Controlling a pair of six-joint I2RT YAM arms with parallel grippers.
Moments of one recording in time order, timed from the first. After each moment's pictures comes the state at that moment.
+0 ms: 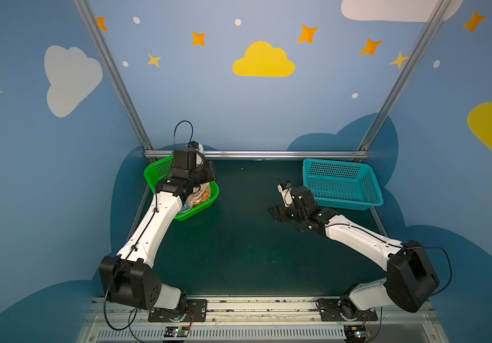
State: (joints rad) left arm -0.22 1.44 1.40 -0.49 0.22 -0.44; right arm 0.66 1.42 0.95 -0.18 -0.01 0.20
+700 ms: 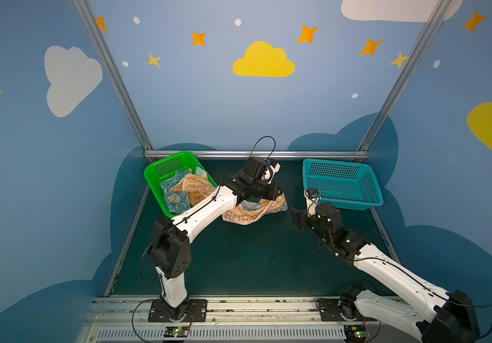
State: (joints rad) left arm -0.66 1.81 1.64 -0.50 0.38 -0.41; right arm 0.65 1.00 0.67 -0.14 0.28 0.16
